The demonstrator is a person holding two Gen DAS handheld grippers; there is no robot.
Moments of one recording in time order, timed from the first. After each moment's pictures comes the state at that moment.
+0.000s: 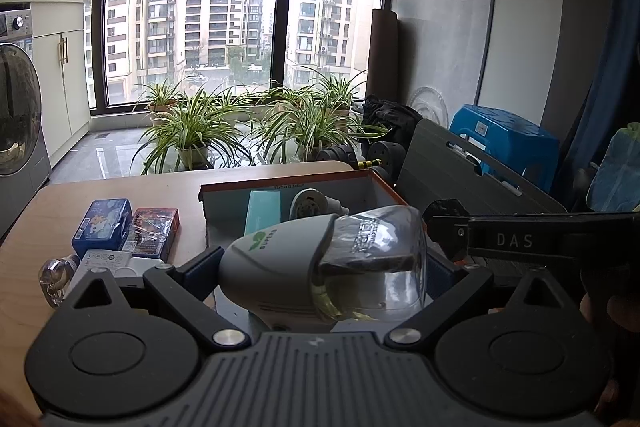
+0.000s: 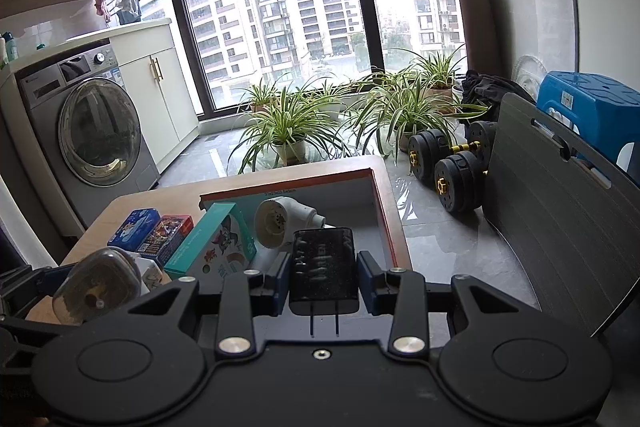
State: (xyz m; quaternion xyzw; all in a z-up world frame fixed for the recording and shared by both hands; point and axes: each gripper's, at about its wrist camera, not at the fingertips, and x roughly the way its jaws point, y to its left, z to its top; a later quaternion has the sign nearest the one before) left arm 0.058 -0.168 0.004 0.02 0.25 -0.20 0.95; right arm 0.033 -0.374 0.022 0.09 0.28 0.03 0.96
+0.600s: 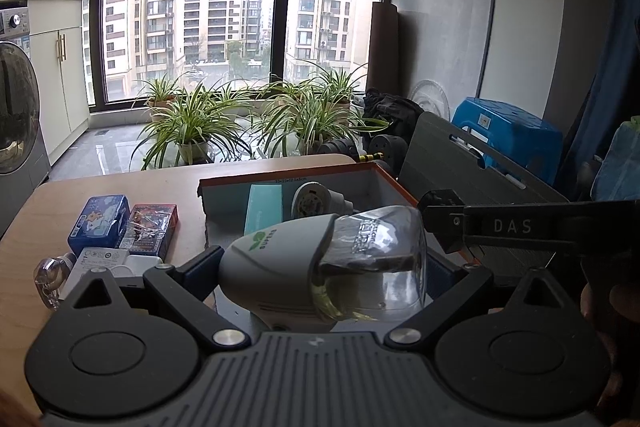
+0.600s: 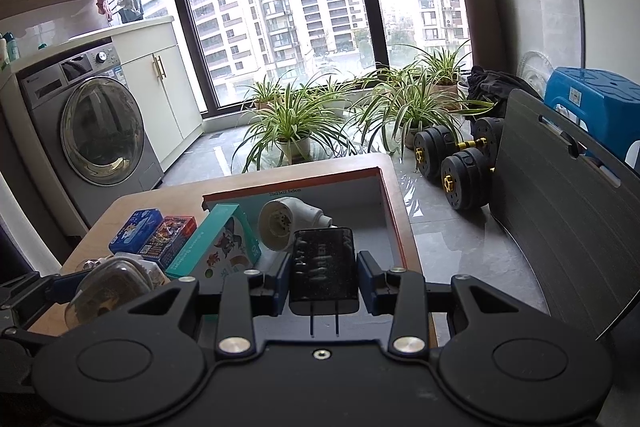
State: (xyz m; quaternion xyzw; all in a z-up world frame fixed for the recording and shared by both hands) left arm 0.061 -0.171 0.000 0.02 0.26 -0.20 0.94; right arm 0.047 -0.367 0.017 0.09 0.28 0.03 0.95
